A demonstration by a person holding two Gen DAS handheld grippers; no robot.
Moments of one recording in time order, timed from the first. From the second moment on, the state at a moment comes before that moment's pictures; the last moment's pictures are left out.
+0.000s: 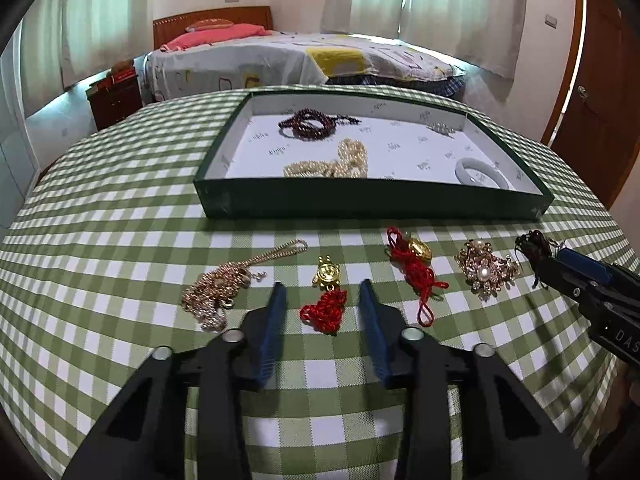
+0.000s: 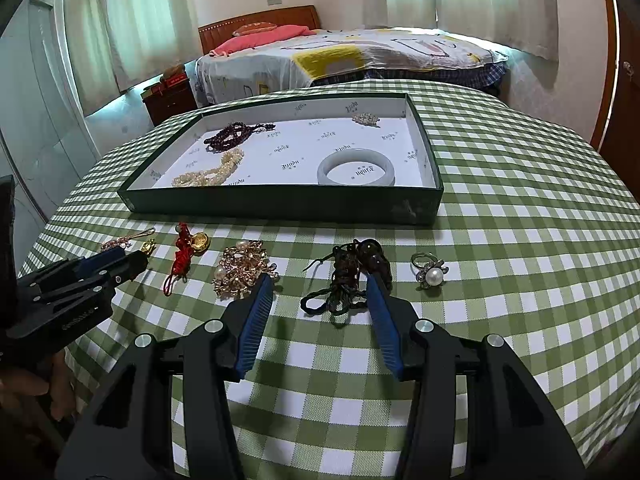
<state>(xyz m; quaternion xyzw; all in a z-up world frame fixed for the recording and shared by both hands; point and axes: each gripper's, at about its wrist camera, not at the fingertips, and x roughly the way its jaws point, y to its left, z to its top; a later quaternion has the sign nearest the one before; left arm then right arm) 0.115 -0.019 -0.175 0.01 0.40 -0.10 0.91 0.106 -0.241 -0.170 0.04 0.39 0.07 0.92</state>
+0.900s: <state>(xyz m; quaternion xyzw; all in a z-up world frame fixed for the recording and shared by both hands) 0.111 -0.004 -0.156 0.00 0.37 -0.10 0.92 0.135 -0.193 -0.175 0.01 0.40 0.12 0.91</state>
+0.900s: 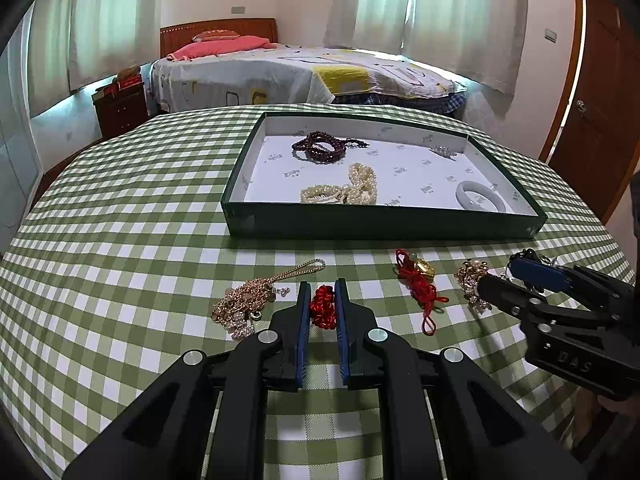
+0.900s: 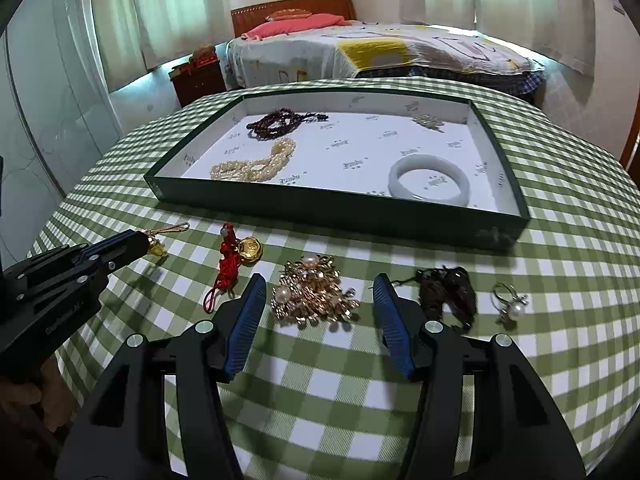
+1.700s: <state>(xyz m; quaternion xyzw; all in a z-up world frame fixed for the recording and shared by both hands) 0.111 -0.006 -0.161 0.00 0.38 -0.10 0.92 0.130 -0.188 -0.178 -0.03 0.40 0.11 0.91</state>
